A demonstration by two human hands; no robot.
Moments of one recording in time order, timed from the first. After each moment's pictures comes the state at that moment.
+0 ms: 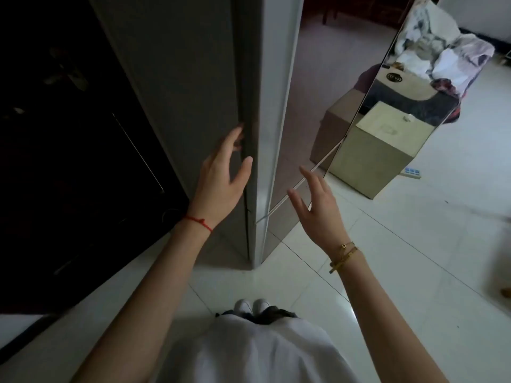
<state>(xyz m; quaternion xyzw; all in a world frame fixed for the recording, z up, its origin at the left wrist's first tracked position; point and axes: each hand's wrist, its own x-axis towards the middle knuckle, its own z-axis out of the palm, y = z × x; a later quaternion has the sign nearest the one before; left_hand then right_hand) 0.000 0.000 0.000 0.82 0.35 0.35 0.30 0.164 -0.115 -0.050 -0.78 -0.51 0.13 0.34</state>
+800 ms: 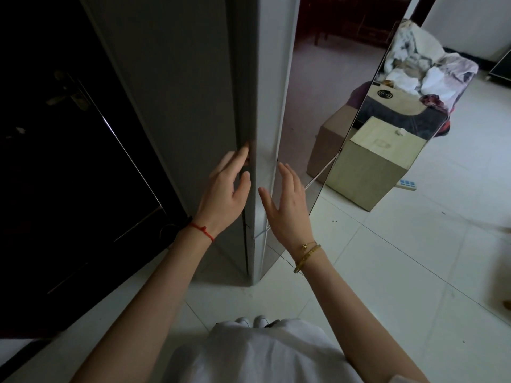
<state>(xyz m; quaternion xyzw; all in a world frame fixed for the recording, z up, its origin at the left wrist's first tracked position) 0.010 0.017 -0.013 0.84 0.34 0.30 0.31 0.129 -0.070 -0.046 -0.77 -0.49 0.08 0.39</state>
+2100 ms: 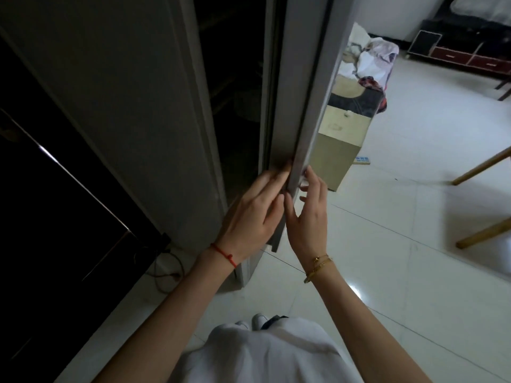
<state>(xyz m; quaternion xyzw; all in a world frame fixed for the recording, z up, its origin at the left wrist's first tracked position) 0.042 -0.047 -0.003 0.89 0.11 0.30 0.31 0.142 -0.126 -0.057 -0.80 -0.36 -0.09 0.48</state>
